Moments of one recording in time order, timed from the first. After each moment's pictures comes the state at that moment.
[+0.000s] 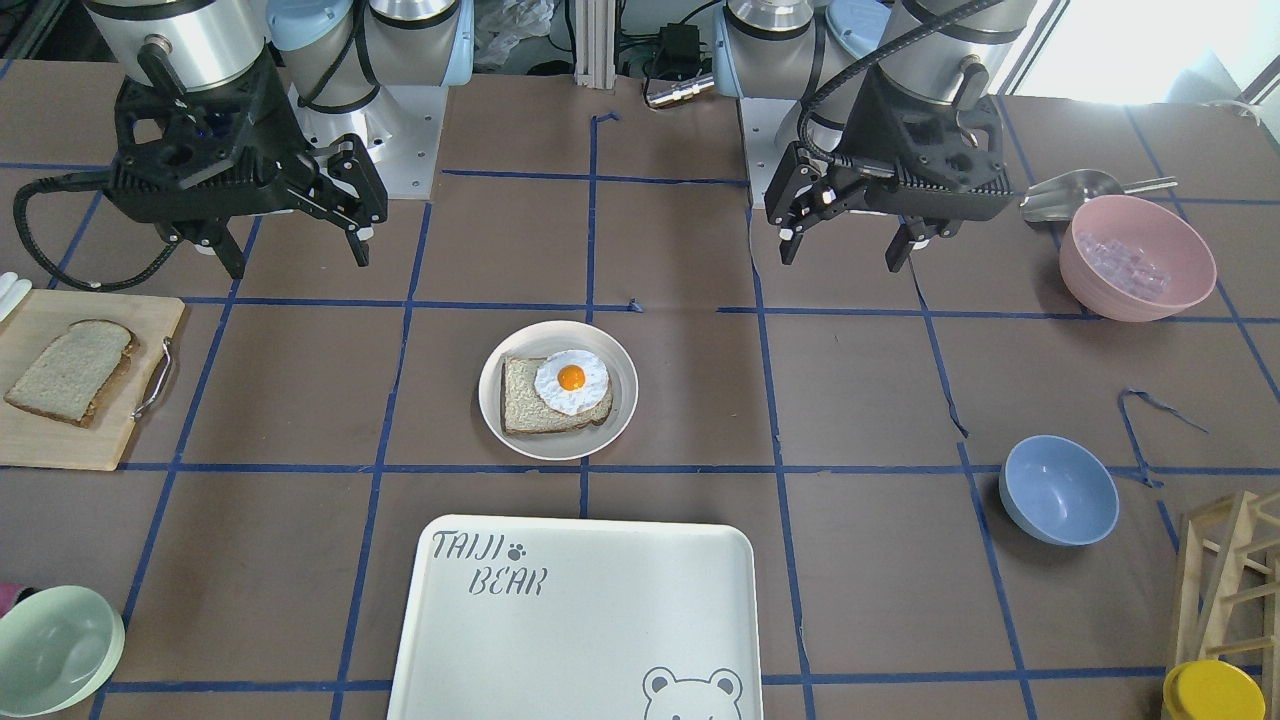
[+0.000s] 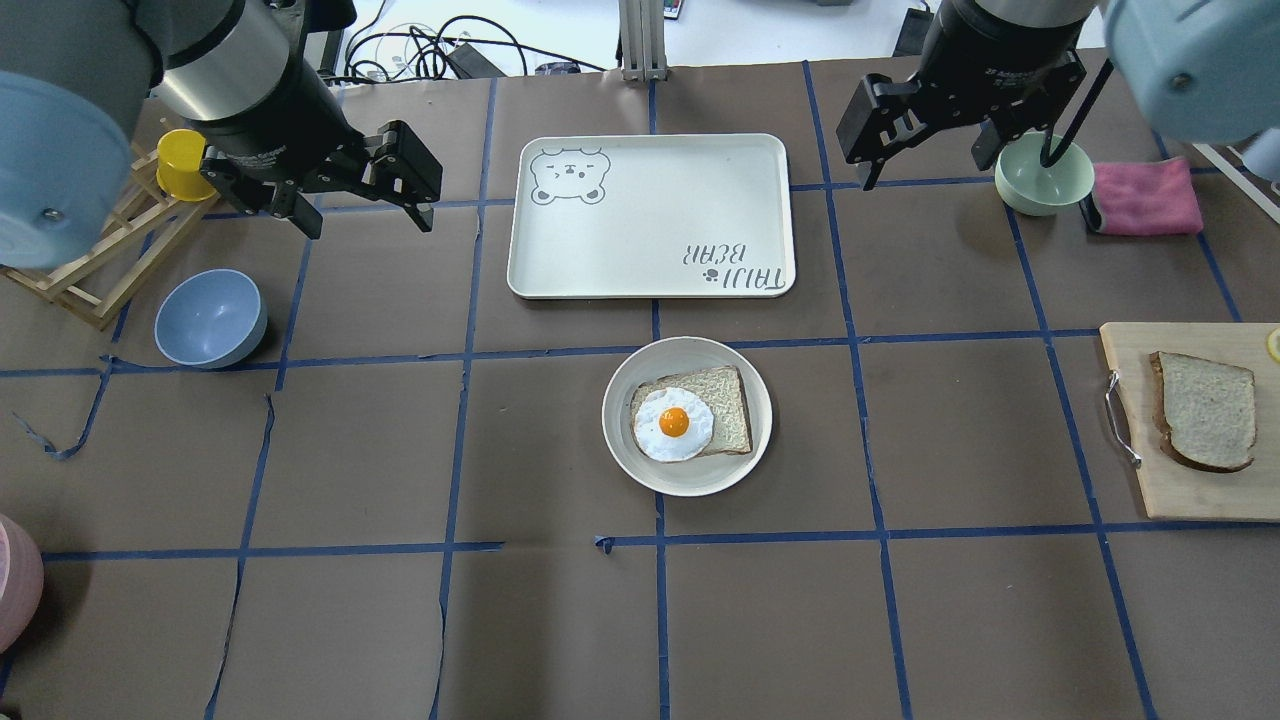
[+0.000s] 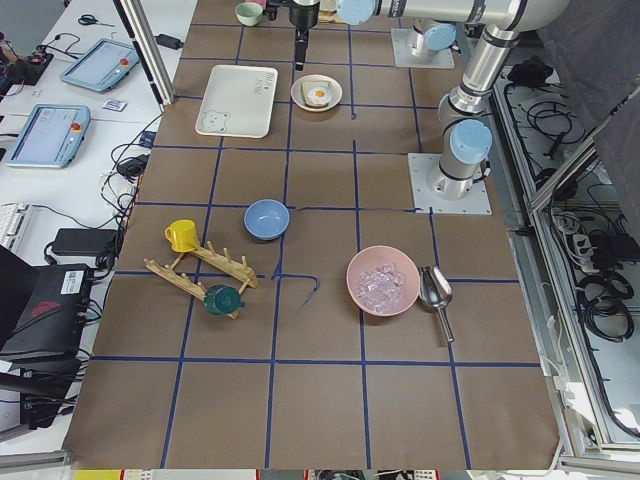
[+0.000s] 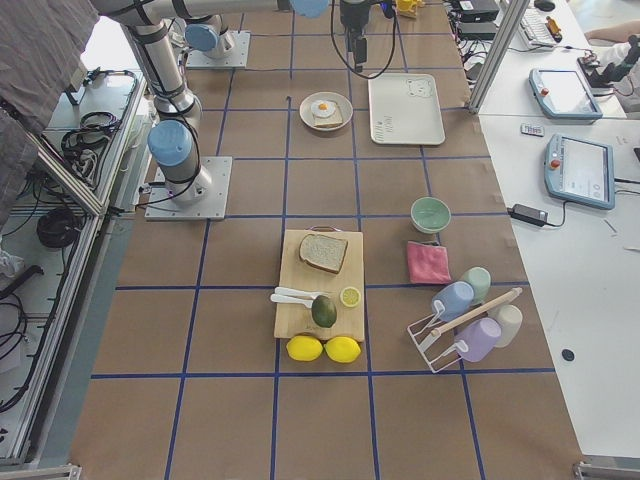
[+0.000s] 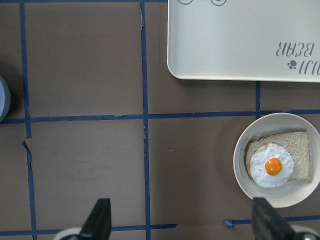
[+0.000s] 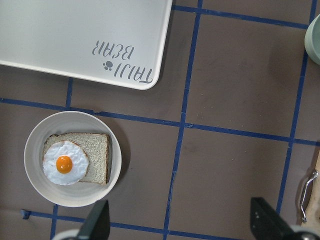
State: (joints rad) left arm -1.60 -1.55 -1.58 -1.49 1.52 -0.02; right arm 1.61 -1.54 1.48 -1.61 -1.56 -0.11
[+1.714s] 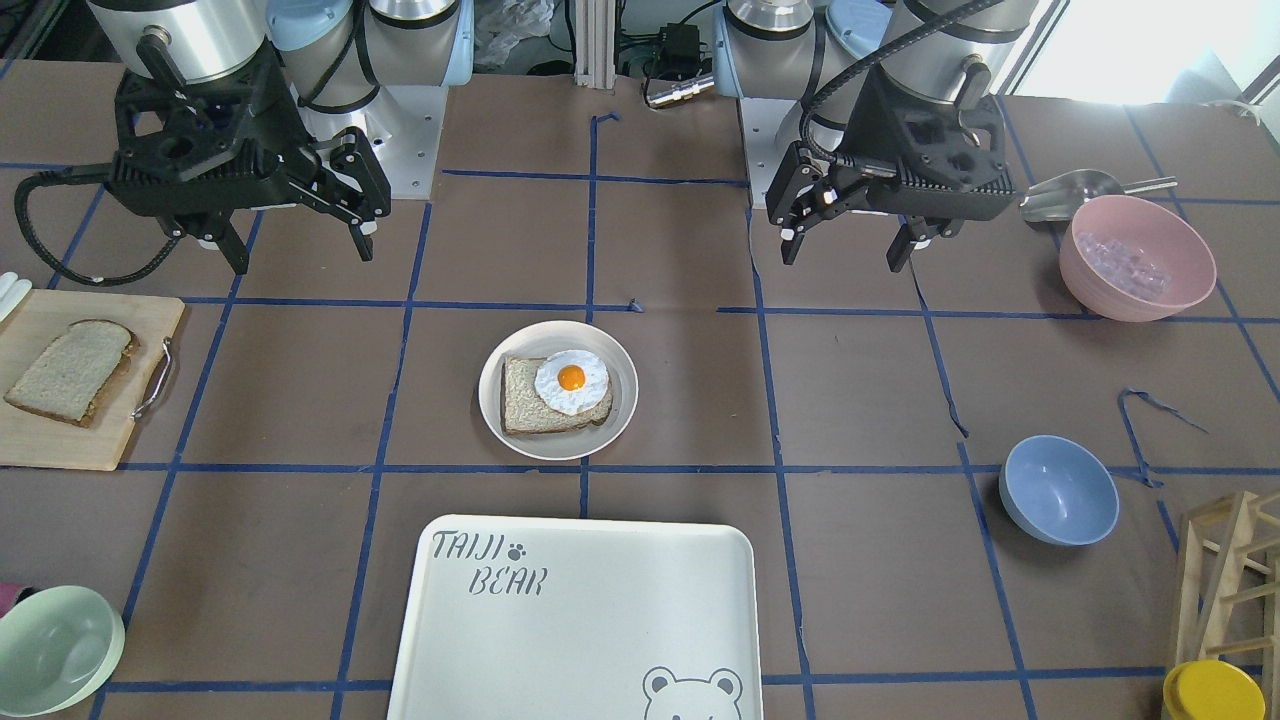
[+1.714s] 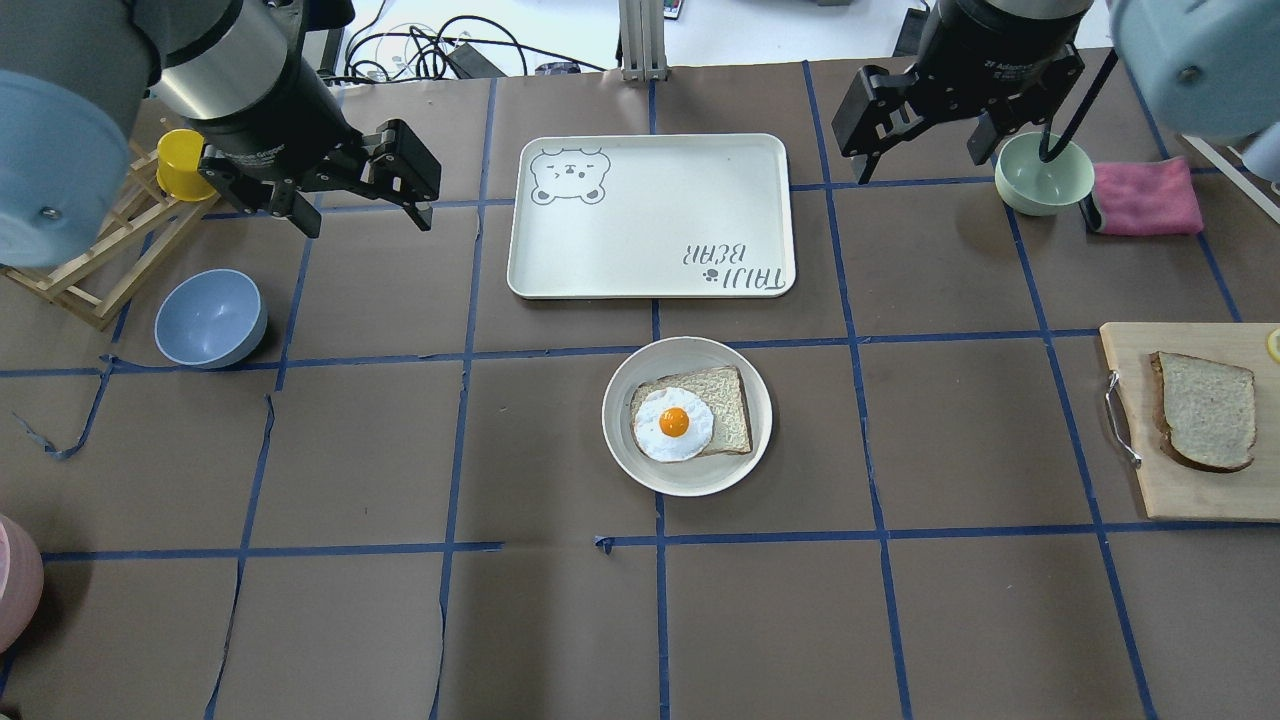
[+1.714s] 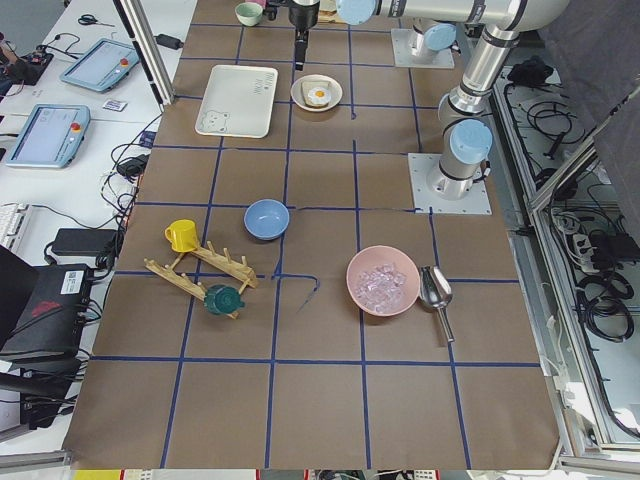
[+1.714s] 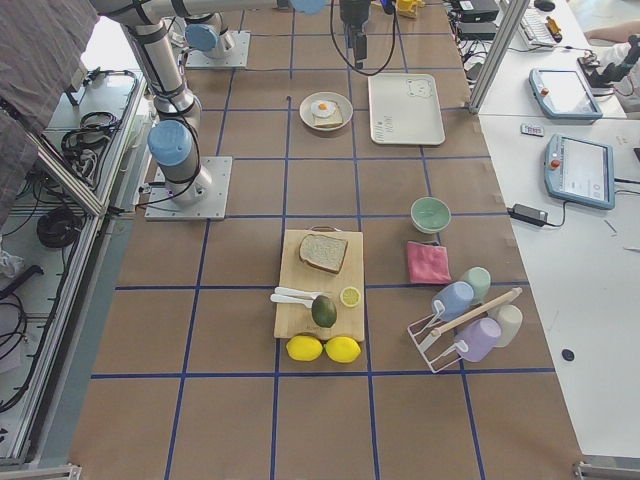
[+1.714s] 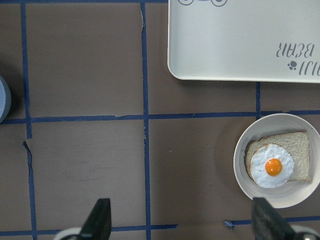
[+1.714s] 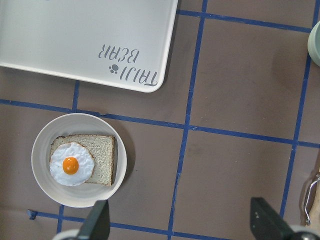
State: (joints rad) left arm -1.60 -1.55 -1.57 -1.49 1.52 -0.02; right arm 1.62 -1.54 1.47 -1.60 -1.55 -0.11
